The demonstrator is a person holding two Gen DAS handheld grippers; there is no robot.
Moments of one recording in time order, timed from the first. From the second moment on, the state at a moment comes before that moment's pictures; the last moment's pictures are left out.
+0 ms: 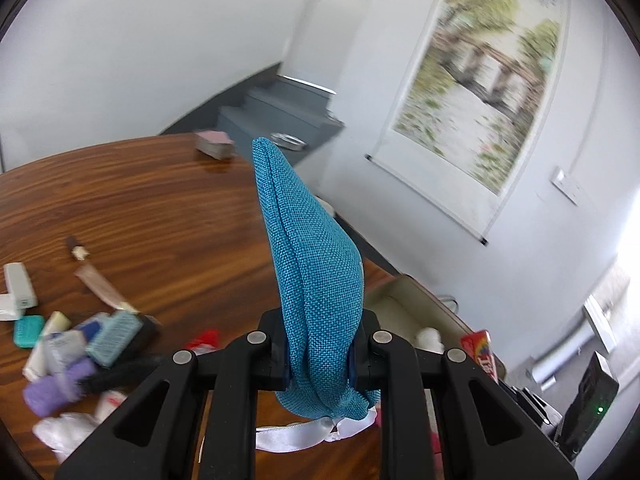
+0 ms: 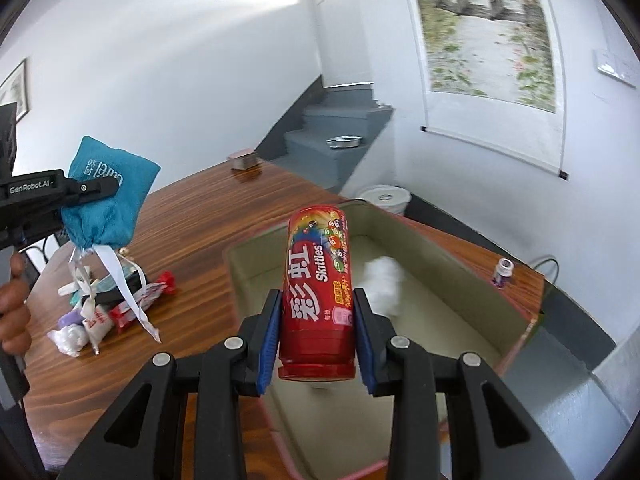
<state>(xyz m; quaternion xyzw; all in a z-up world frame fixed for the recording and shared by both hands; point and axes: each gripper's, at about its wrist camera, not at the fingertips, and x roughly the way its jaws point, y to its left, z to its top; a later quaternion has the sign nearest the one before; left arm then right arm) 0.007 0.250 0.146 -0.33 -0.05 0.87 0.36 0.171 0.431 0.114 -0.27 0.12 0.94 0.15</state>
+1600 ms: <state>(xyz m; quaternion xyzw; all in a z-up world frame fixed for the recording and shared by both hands) -0.001 0.250 0.134 -0.33 -0.01 0.89 0.31 0.154 0.409 0.112 -0.26 0.14 0.95 0.12</state>
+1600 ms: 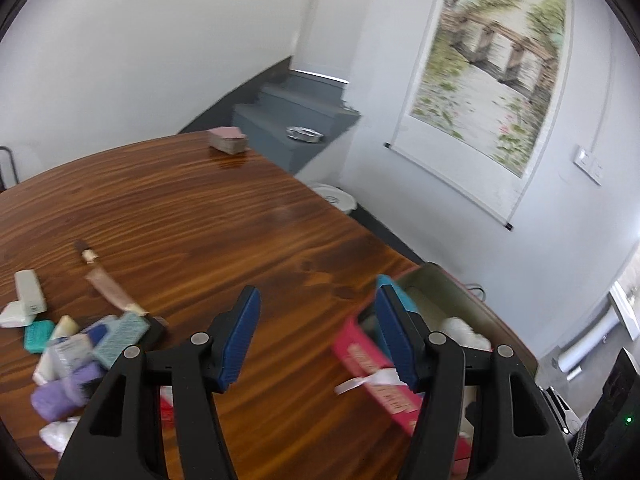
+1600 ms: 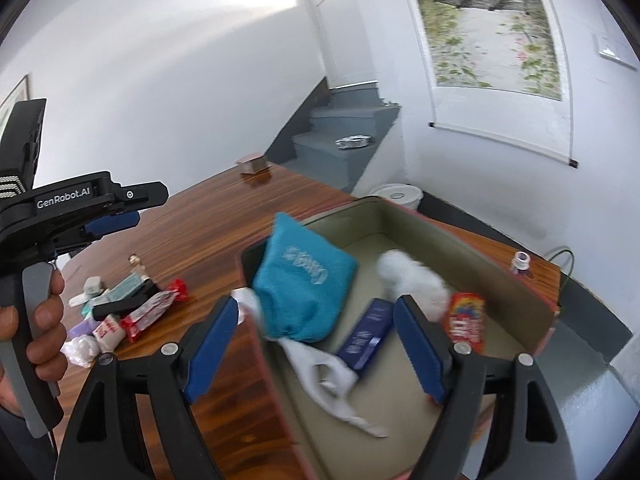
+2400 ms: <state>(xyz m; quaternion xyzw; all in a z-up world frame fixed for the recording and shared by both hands) -0.074 0.042 0.100 -0.36 -0.08 0.93 0.09 0.102 0.317 0.093 -0.32 0.09 0.94 0.01</state>
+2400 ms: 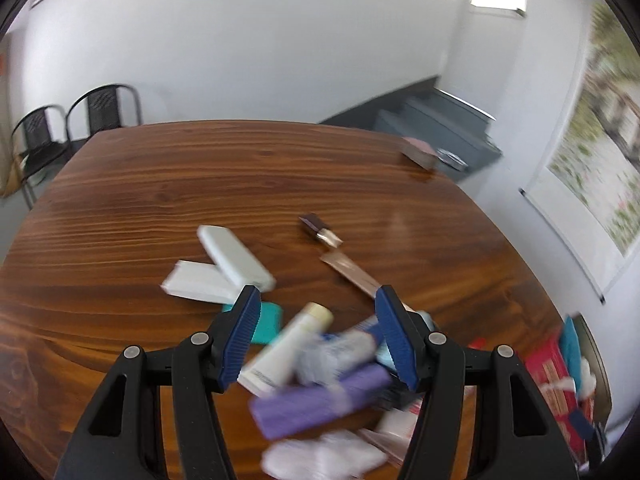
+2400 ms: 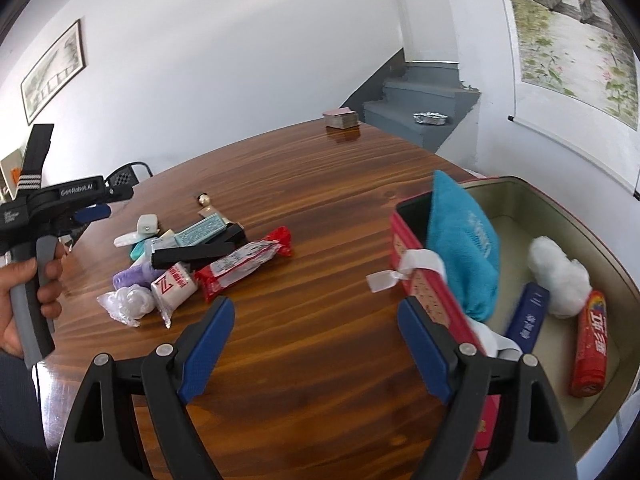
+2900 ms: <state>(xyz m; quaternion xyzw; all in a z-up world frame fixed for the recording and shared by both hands) -0.129 -0.028 0.043 -0.43 -0.21 0.88 0.01 0.087 0.313 0.080 -0.33 0.09 0.94 0.00</state>
